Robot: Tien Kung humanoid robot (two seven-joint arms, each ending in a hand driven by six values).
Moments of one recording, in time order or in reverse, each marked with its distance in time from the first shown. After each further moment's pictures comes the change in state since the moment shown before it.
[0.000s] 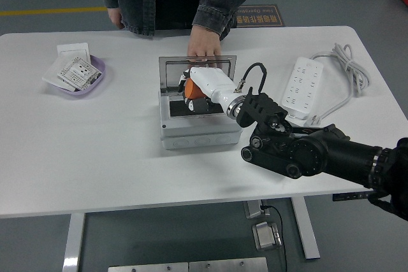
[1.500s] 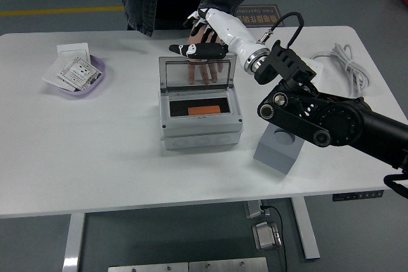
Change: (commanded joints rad) left arm 0.001 -0.004 -0.040 0.000 0.043 -0.011 0.025; right arm 0.078 -0.109 0.233 0.129 0.059 0.075 -0.040
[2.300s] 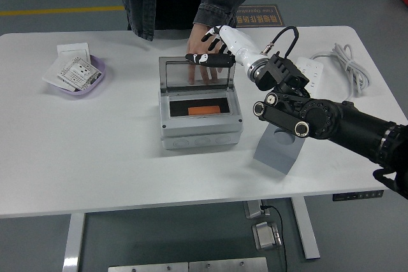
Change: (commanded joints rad) left arm -0.007 0.003 -0.008 0.000 0.011 -0.002 0.000; right arm 0.013 0.071 -0.161 -0.240 0.167 -0.044 0.068
